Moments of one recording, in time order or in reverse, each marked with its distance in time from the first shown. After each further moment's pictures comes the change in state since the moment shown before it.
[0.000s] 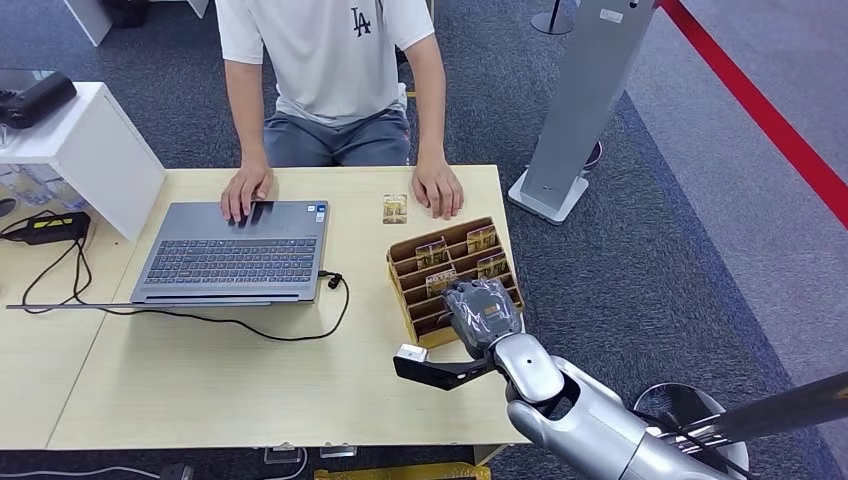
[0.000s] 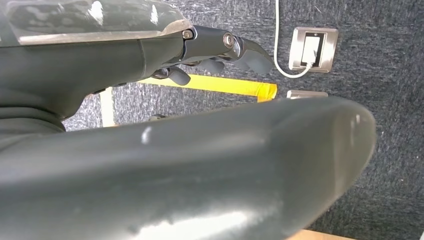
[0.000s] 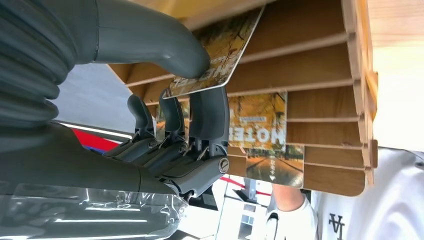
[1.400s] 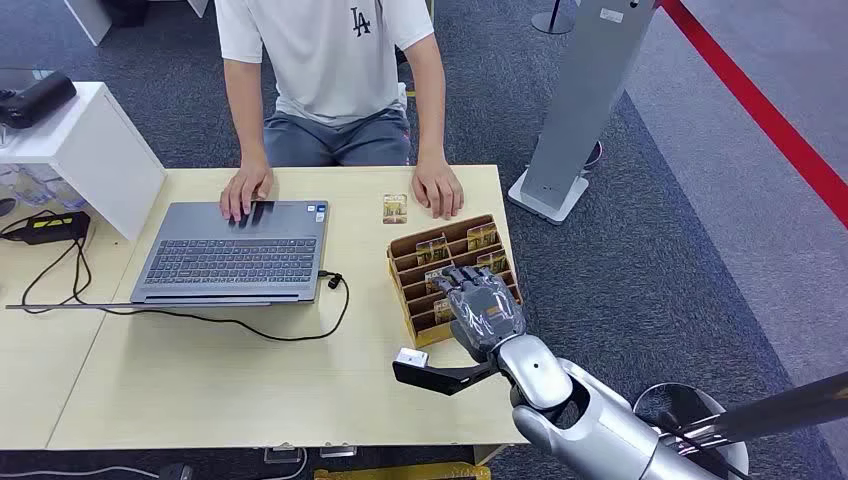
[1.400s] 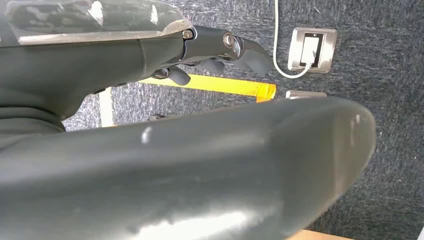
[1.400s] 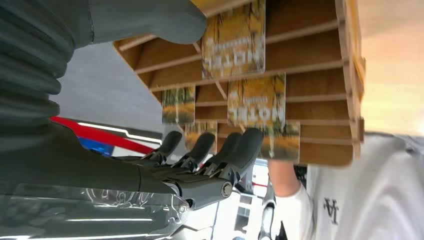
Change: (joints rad) left arm -0.001 0.000 0.000 0.000 0.002 -0.002 -0.003; right arm 0.043 -0.022 -0.048 -0.109 0.042 0.053 -0.019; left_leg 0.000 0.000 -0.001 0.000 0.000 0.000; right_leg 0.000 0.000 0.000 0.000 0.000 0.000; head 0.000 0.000
